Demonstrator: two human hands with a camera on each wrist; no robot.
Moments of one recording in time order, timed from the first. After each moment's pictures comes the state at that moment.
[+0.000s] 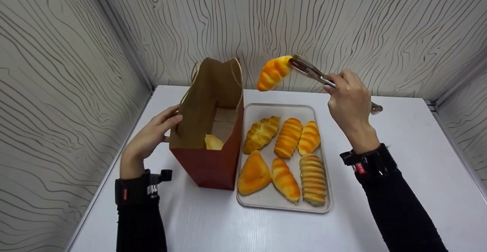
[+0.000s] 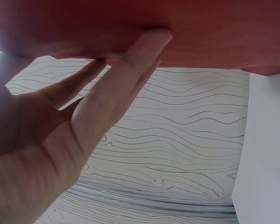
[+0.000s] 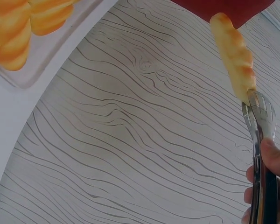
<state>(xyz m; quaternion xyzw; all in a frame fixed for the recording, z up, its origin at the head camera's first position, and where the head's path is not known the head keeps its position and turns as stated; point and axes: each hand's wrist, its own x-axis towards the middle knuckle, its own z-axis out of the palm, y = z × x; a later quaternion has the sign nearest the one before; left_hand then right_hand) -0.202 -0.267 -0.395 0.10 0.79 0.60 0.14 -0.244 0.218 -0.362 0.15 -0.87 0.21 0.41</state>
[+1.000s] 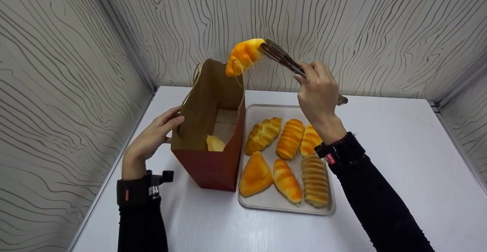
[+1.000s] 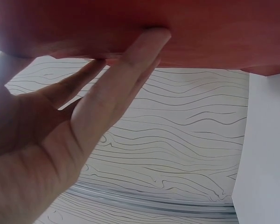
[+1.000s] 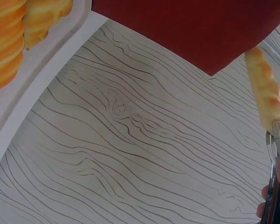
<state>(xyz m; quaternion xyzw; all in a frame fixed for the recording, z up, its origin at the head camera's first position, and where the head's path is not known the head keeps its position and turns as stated) -0.201 -0.269 -0.395 0.10 0.78 0.60 0.14 -0.262 0.142 -0.353 0.18 -0.83 0.26 0.46</state>
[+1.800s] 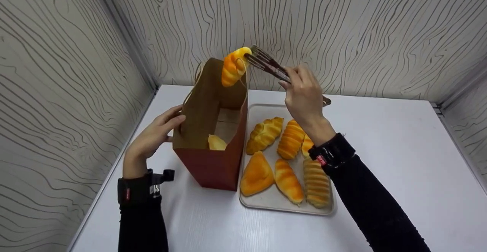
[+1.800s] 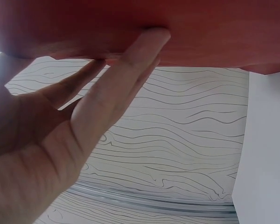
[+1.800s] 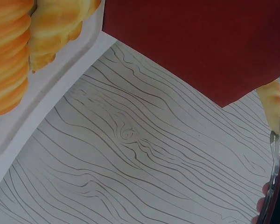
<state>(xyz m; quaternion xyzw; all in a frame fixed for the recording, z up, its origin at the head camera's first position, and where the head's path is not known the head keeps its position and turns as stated) -0.199 -0.272 -0.396 0.09 0.79 0.60 0.14 -0.271 0.119 -0.370 0.24 -0.84 0.24 0.42</state>
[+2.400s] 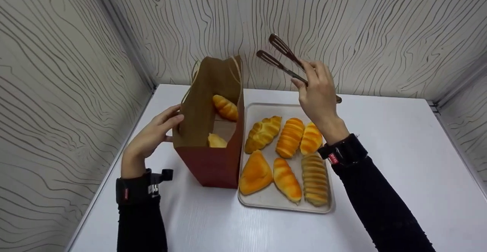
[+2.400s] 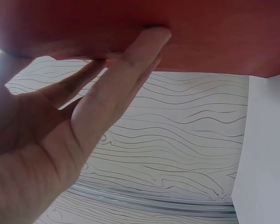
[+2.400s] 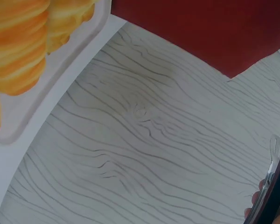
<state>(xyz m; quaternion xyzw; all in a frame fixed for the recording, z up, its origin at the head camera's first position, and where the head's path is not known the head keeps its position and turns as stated) -0.200 -0.271 -0.395 0.10 0.78 0.60 0.14 -0.270 0.156 -0.369 0.19 -0.87 0.29 0.36</state>
